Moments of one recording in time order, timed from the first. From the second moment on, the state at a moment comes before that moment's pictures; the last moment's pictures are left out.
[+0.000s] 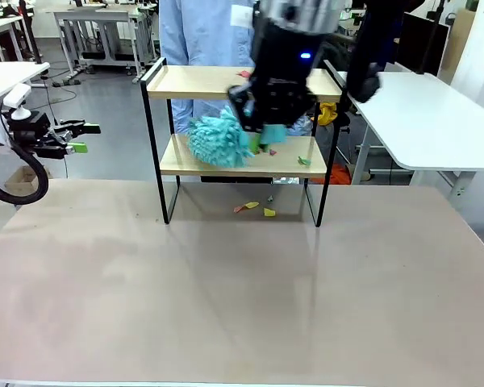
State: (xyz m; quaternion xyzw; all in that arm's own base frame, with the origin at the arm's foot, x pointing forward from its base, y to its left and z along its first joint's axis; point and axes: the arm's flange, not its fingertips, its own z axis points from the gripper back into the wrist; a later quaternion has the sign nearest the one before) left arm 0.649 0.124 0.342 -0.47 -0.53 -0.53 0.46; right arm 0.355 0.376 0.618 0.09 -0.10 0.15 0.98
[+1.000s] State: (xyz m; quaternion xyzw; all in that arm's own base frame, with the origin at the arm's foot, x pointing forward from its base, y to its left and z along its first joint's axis) left arm 0.649 0.124 0.342 -0.47 -0.53 -0.53 0.46; right arm 0.425 0.523 0.541 0.05 -0.20 0.02 0.98
